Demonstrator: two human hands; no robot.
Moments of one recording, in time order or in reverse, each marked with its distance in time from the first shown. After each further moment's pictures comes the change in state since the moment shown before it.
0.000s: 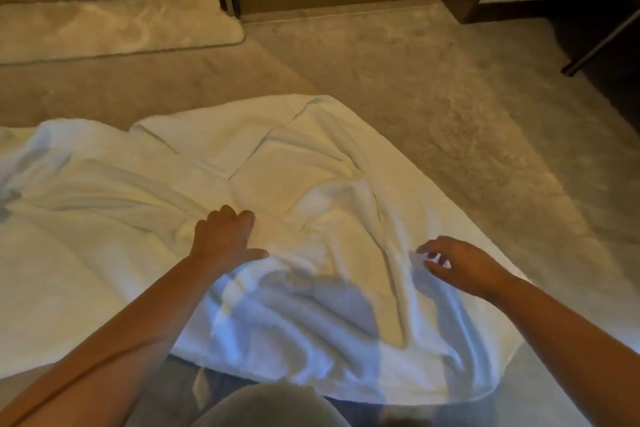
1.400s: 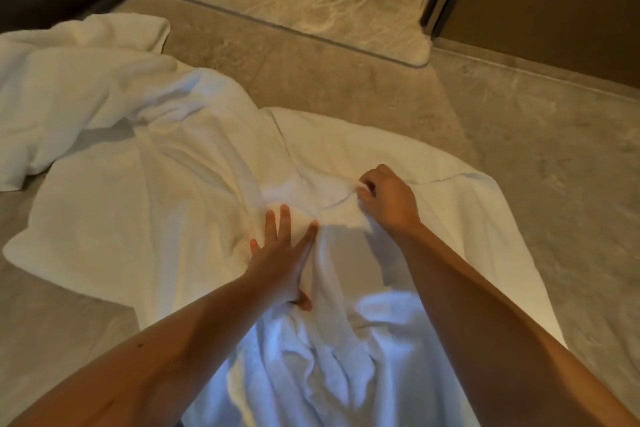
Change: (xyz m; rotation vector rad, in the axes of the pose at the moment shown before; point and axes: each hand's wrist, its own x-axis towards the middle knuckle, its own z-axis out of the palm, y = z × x) left_hand 0.050 -0.010 0.029 -0.323 -0.174 -0.351; right_hand 0.310 -0.226 -0.006 0.031 0.237 -0.638
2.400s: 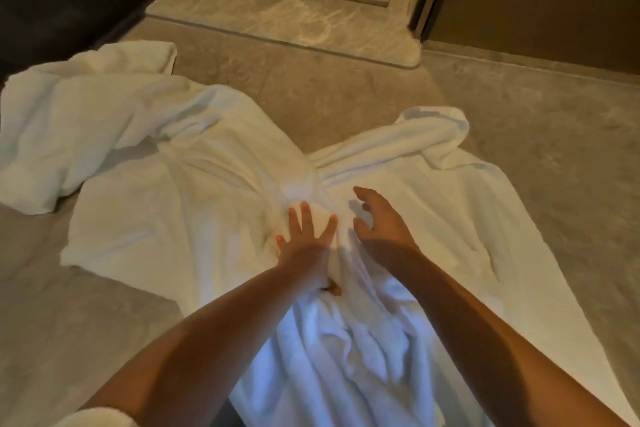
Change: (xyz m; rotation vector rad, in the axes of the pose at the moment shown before) left_hand -0.004 0.002 -0.007 -0.027 0.023 0.027; right_hand -0.079 -0.068 0.009 0.459 -0.013 0.151
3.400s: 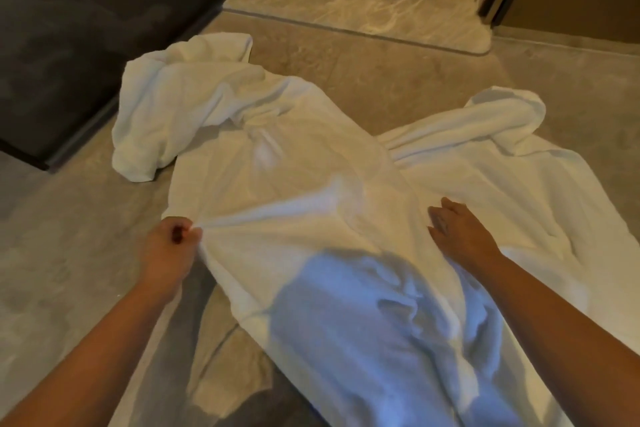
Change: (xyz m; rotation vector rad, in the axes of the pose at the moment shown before) left_hand -0.128 -0.246 -0.007 -0.907 0.776 -0.513; right_hand -0.013 0.035 0.016 -0.551 -0.113 0.141
